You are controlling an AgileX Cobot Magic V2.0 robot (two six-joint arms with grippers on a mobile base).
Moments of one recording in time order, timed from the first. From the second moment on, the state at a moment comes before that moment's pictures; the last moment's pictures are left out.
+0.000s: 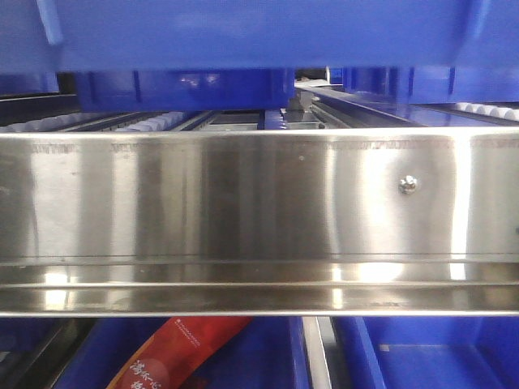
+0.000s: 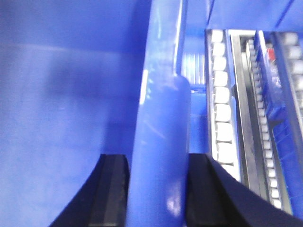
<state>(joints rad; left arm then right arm) -0.09 1.46 -1.89 -0.04 1.29 -0.11 0.18 1.38 -1.81 0.05 1.30 0.04</state>
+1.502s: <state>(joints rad) -0.13 1.20 -1.64 -0.05 1.23 -0.17 0.18 1.20 -1.66 0.07 1.31 0.05</state>
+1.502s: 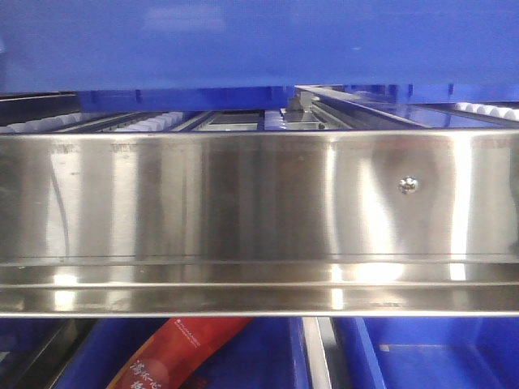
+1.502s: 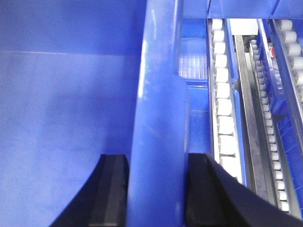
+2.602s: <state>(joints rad) -0.13 1.20 -1.64 -0.04 1.23 -0.17 0.18 1.20 -1.66 0.07 1.22 0.05</state>
